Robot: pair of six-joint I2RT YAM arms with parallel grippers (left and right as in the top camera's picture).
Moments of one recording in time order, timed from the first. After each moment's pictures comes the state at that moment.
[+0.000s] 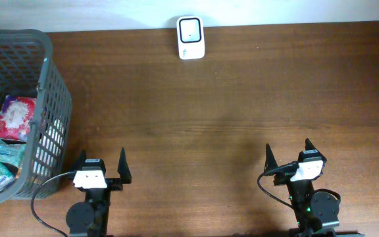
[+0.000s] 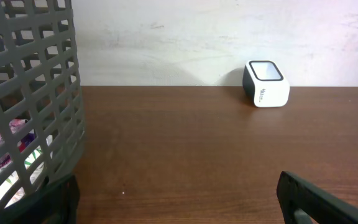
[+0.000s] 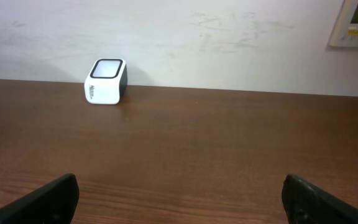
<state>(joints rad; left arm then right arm) 0.00 0.01 0.01 -0.08 0.01 -0.02 0.10 0.01 0.01 -0.08 0.01 0.00</state>
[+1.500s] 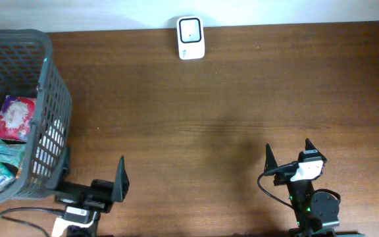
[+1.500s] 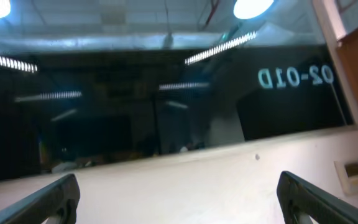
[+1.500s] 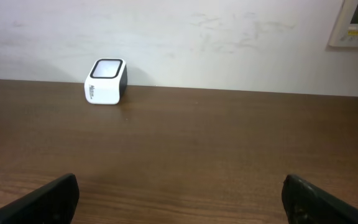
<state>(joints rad) 0.00 0.02 0.13 0.58 0.26 -0.02 0.10 0.01 0.01 -0.08 0.01 0.00</state>
